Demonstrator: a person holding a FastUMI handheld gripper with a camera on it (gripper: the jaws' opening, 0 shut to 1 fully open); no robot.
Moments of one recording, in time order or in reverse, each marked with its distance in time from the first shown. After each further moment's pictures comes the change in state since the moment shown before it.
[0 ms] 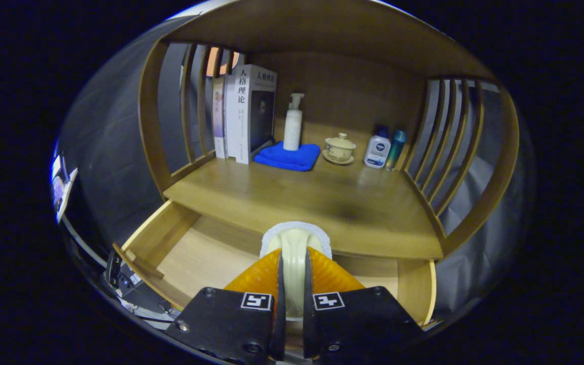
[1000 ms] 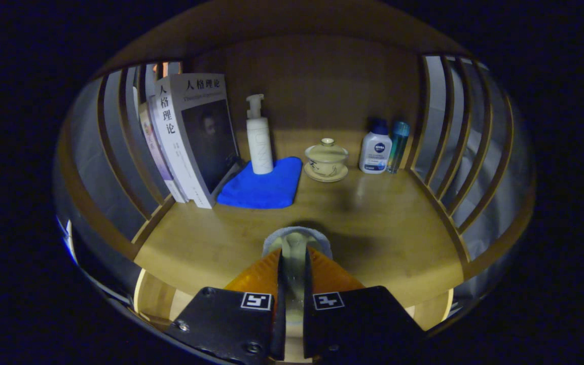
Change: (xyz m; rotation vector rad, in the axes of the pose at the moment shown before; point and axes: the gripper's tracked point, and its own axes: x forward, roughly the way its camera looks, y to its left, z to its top) arm 0.095 -0.016 0.072 0.202 0.038 -0.028
